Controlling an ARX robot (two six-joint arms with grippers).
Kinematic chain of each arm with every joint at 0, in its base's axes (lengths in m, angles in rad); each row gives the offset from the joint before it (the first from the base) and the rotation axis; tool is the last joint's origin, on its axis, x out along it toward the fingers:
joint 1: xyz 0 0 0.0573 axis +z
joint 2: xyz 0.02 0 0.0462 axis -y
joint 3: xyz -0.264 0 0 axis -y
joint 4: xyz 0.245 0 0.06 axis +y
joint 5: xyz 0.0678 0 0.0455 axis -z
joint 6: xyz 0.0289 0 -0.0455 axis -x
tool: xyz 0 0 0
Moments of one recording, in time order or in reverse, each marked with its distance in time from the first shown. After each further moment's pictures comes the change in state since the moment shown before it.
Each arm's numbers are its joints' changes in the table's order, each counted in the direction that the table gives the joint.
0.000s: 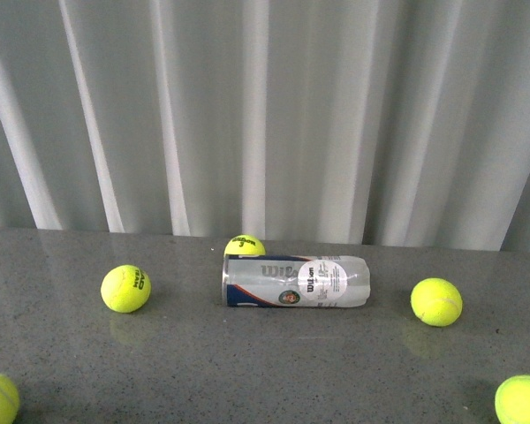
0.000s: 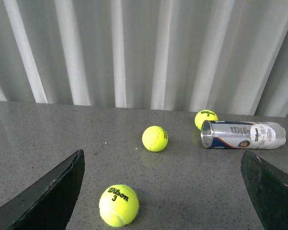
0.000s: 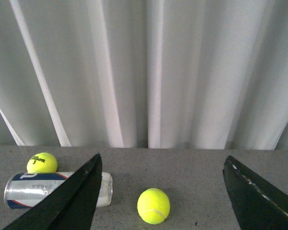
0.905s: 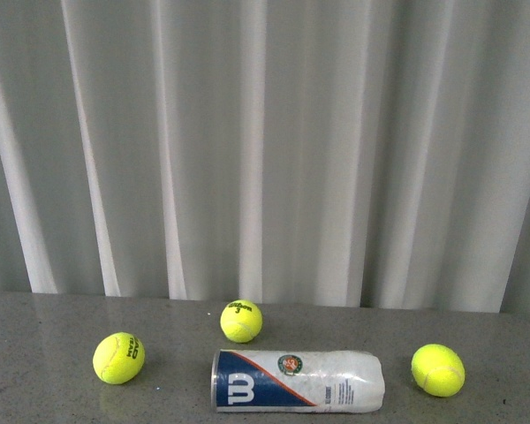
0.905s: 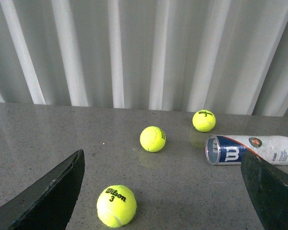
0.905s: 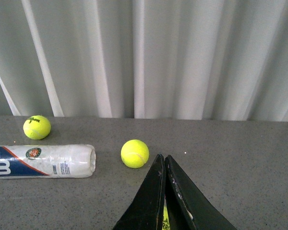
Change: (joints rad) left arm 0.000 0.000 0.000 0.000 0.003 0.000; right arm -0.094 0.558 -0.442 0.111 -0.085 0.029
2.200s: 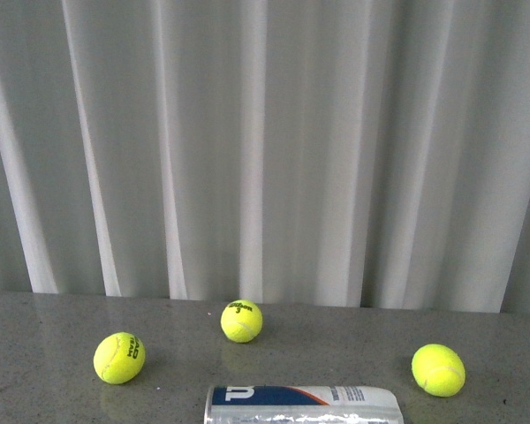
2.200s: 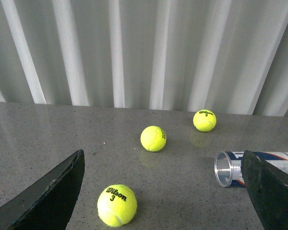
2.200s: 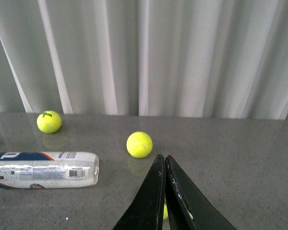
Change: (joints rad) left arm 0.000 0.000 0.000 0.000 0.000 0.000; right arm 0.000 0.655 -0.053 0.594 -0.002 0.000
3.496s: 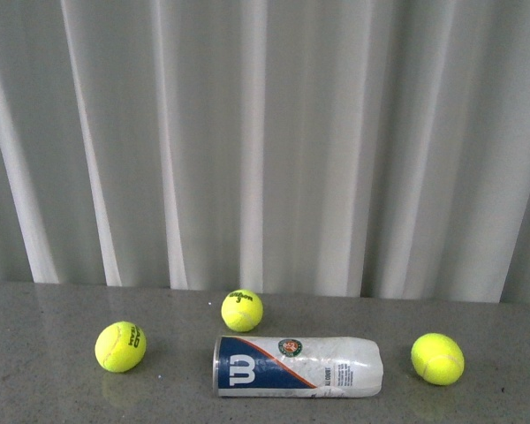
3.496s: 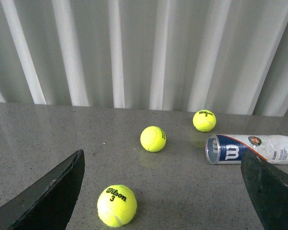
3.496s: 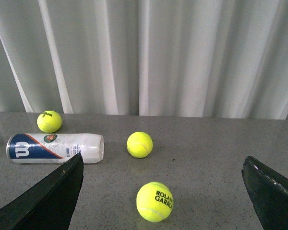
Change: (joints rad) left arm 0.000 0.000 0.000 0.000 0.000 0.000; right arm 0.000 0.011 0.000 0.005 0.000 0.000
